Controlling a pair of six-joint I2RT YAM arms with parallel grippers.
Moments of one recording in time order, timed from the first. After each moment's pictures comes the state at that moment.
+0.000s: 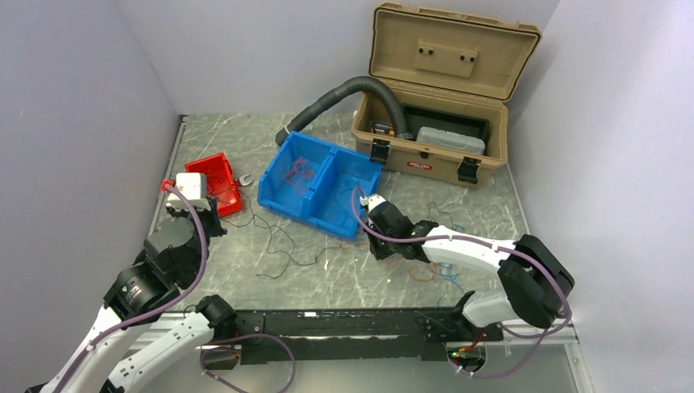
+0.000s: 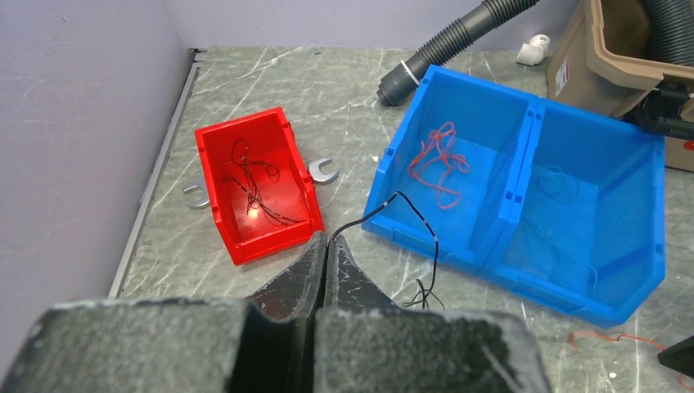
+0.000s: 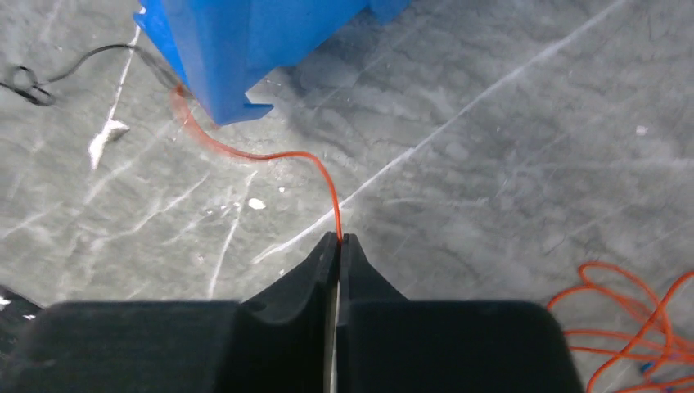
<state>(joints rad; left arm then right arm) -0.71 0.48 0.94 -0.66 -0.73 -0.17 0.82 1.38 0.67 -0.23 0.05 0.31</state>
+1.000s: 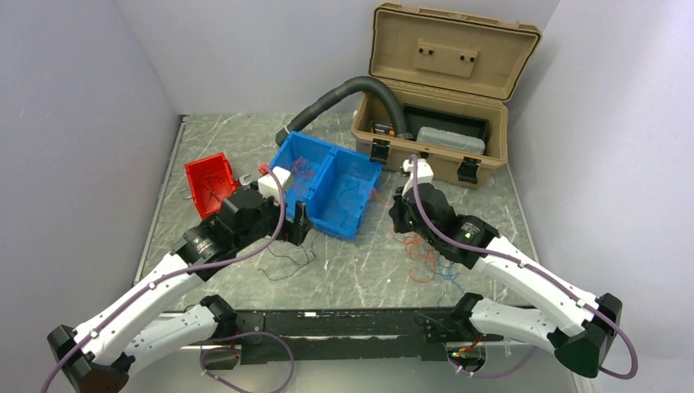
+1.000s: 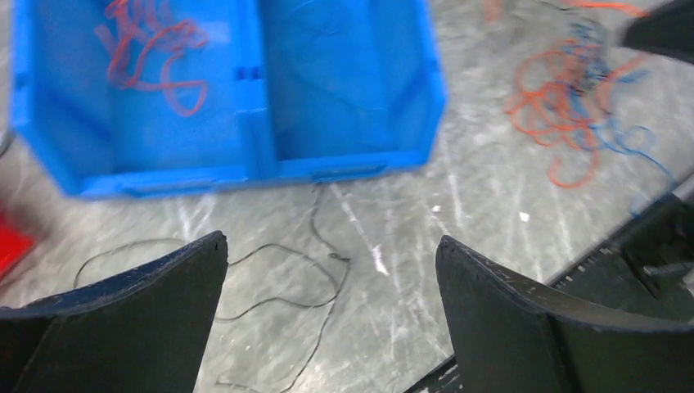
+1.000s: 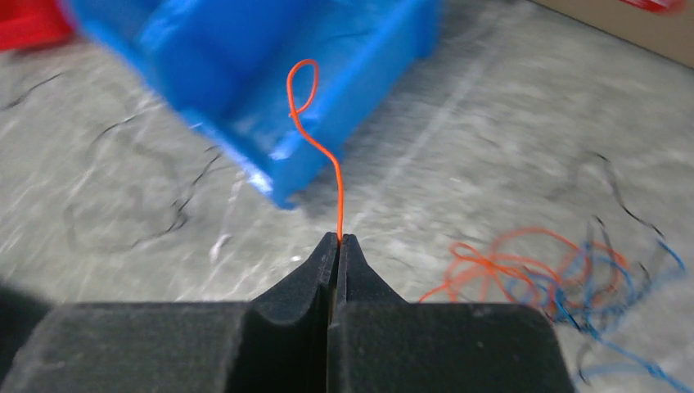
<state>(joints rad) -0.73 0.81 0.82 -0.43 -0.02 -0.22 0.82 0.97 0.91 -0.50 0.25 0.39</state>
